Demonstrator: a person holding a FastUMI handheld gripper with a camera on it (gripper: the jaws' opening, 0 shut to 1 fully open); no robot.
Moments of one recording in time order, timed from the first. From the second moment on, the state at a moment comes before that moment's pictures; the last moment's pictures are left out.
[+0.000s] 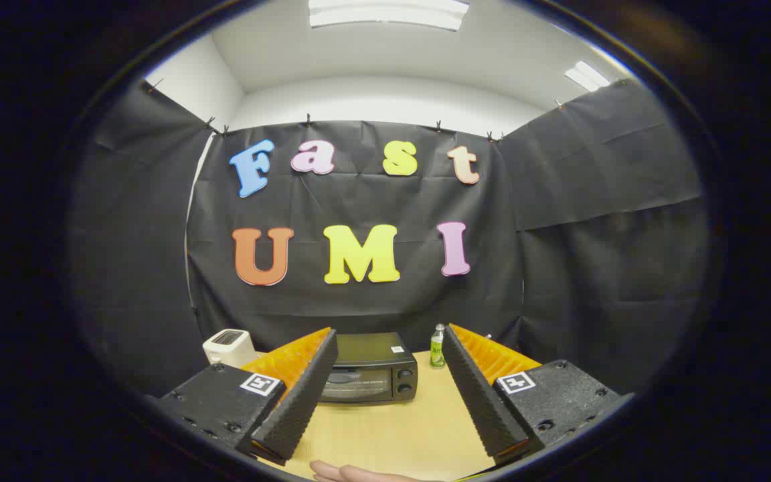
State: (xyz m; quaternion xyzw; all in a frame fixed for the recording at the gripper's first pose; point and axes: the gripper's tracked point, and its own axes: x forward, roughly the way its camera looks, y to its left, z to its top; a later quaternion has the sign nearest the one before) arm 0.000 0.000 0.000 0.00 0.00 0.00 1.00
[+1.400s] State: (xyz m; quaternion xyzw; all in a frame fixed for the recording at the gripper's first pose) arm 0.198 0.076 -0.147 -0.02 0.11 0.04 0.99
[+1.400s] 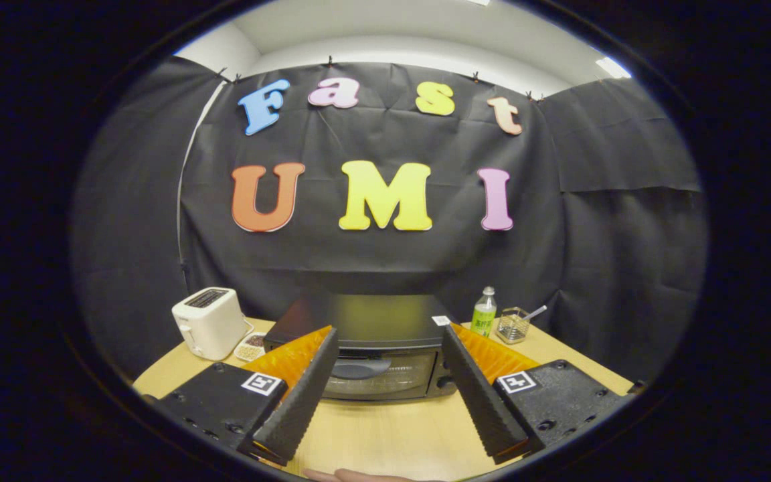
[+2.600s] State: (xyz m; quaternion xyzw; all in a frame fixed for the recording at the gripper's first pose) arm 0.238 0.104 -0.248 -0.02 0.24 0.04 0.97
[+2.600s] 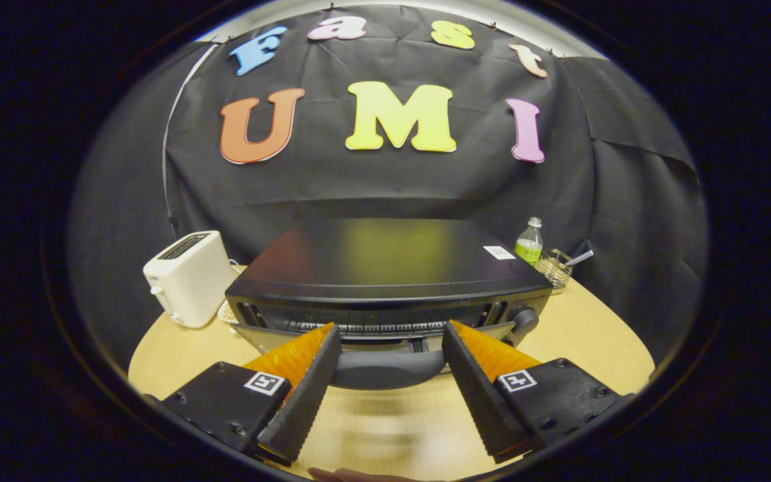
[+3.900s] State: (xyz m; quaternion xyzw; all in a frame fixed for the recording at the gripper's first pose) arm 0.112 0.123 -0.324 0.08 0.44 0.18 0.87
